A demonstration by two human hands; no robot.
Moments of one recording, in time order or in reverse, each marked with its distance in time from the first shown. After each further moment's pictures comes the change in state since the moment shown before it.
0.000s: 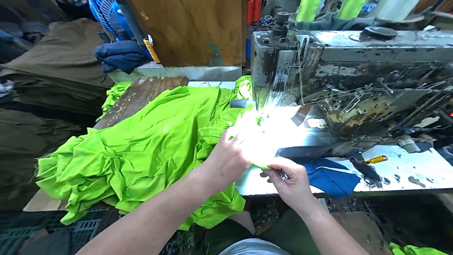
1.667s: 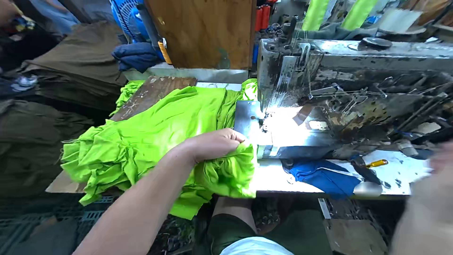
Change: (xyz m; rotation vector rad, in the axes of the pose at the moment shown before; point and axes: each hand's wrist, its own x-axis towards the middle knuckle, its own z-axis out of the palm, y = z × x) left_hand 0.002 -0.033 -0.058 -1.179 -0.476 -0.666; right_hand 0.000 -0.040 -0.193 -0.650 0.469 -0.138
